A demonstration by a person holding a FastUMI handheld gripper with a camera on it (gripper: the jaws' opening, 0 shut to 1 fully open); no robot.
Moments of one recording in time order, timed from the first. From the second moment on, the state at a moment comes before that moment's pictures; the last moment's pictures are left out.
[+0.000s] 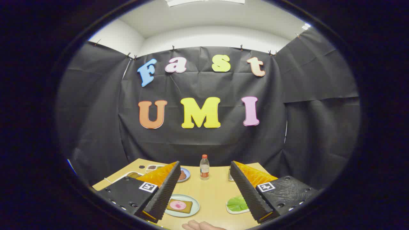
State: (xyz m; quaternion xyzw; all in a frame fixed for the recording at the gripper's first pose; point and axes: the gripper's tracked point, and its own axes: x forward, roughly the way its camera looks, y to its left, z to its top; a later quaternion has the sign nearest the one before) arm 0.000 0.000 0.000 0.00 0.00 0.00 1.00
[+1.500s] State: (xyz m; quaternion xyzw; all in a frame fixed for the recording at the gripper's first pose) arm 0.162 -0.193 -0.237 -0.01 0.23 -0.01 0.97
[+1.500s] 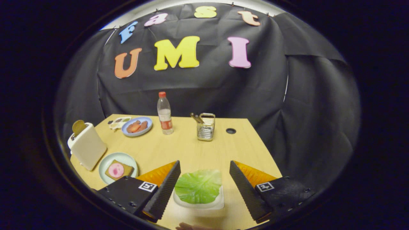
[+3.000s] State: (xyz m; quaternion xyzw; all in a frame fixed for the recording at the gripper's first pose) arm 0.209 -0.210 -0.329 0.06 0.38 -0.01 0.92
